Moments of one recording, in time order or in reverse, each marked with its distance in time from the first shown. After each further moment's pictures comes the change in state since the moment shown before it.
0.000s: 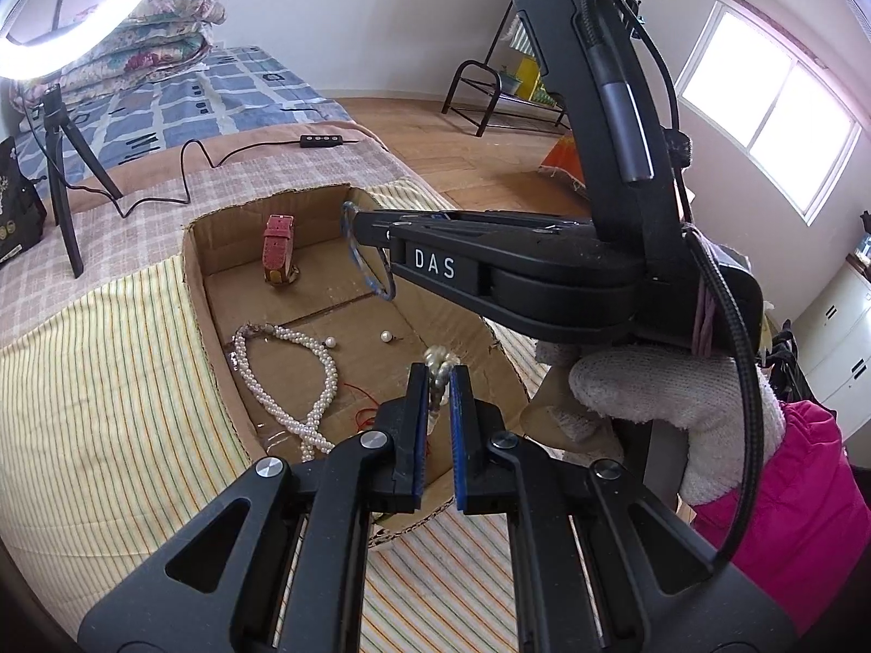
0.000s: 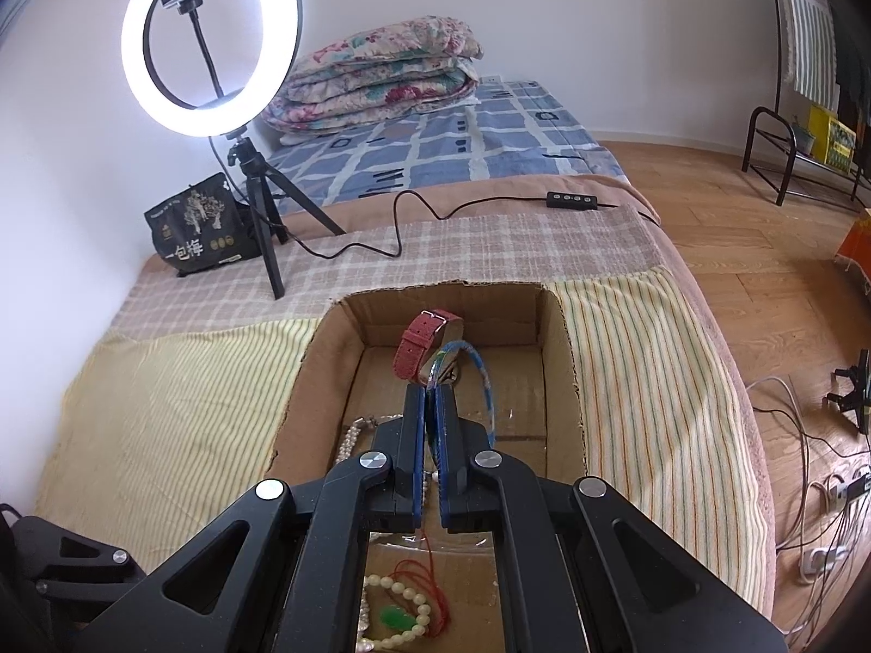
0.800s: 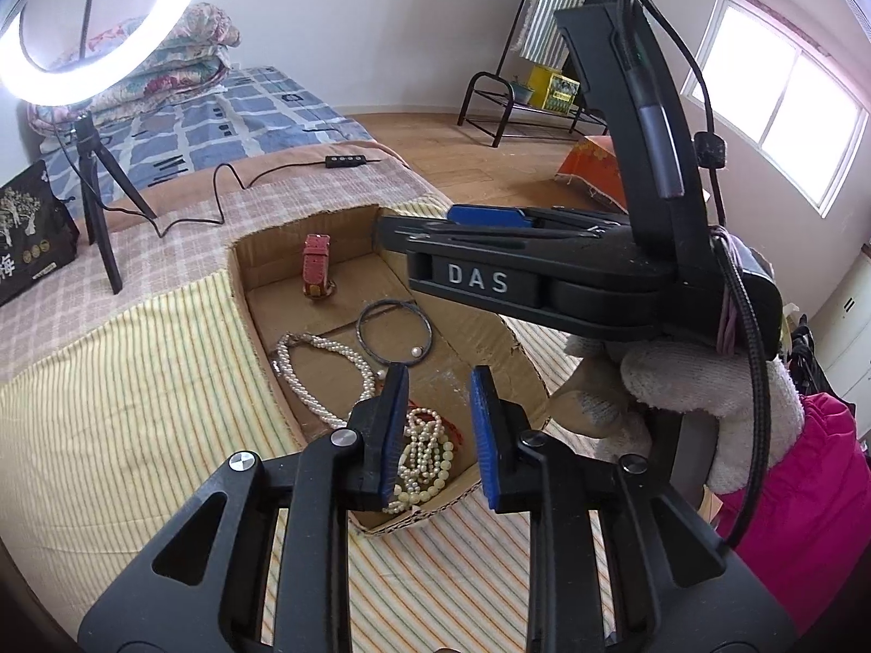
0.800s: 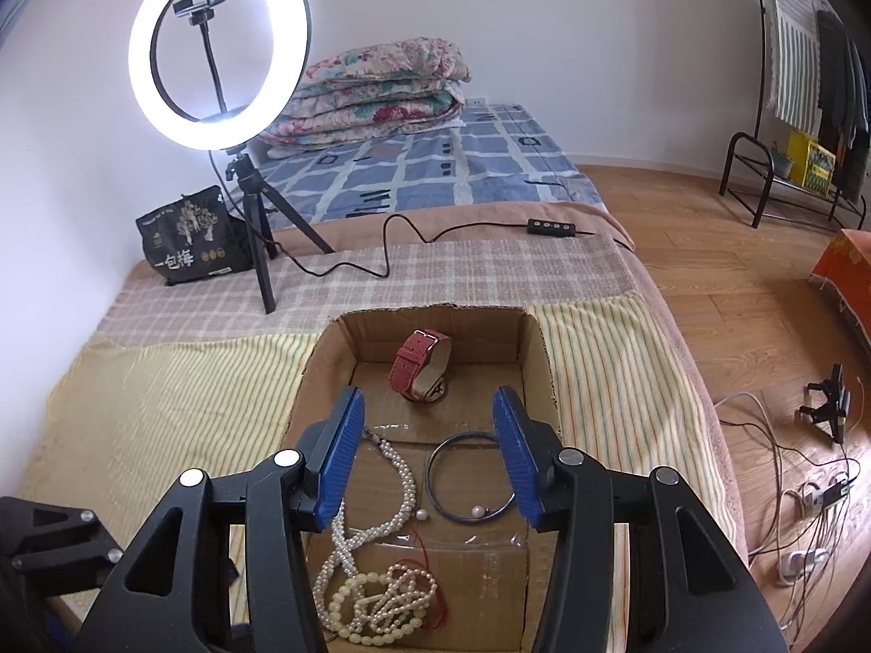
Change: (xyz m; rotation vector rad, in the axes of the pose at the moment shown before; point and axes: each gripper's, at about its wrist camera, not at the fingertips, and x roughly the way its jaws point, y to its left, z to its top) left arm -0.029 0.004 -0.001 0.032 -0.036 0.070; right arm -0.024 0.014 0.002 -0.026 -0.049 -0.087
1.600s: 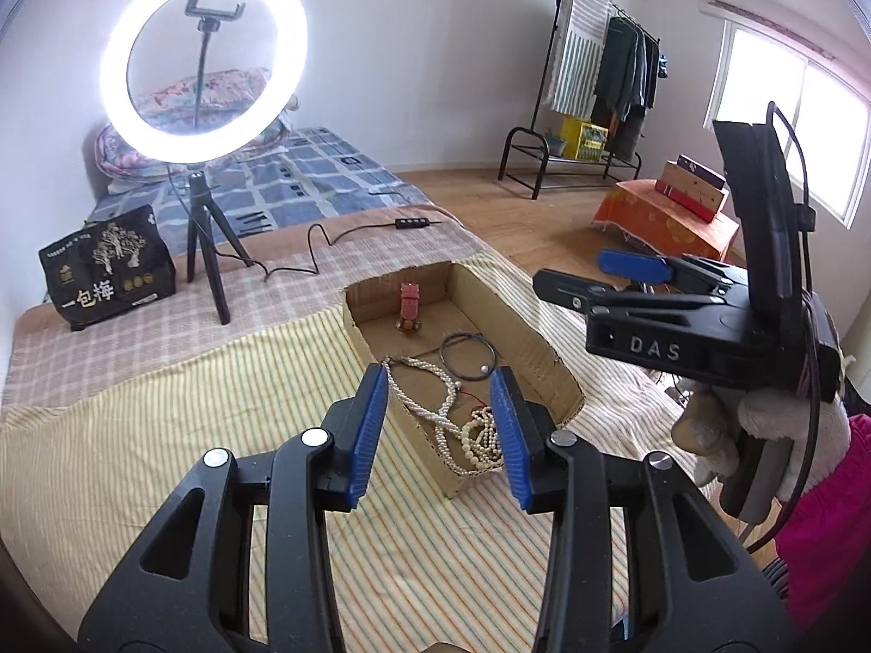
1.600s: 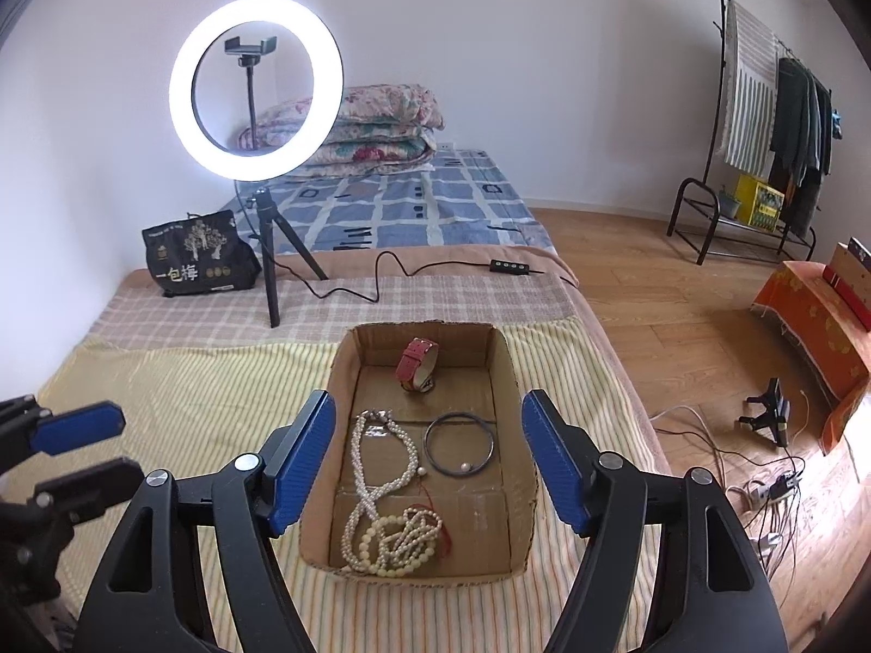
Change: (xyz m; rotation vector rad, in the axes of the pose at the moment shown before) left arm -0.107 0.023 -0.021 0.017 -0.159 0.127; right arm -0.091 0.047 -0.021 -0.036 -0.106 -0.140
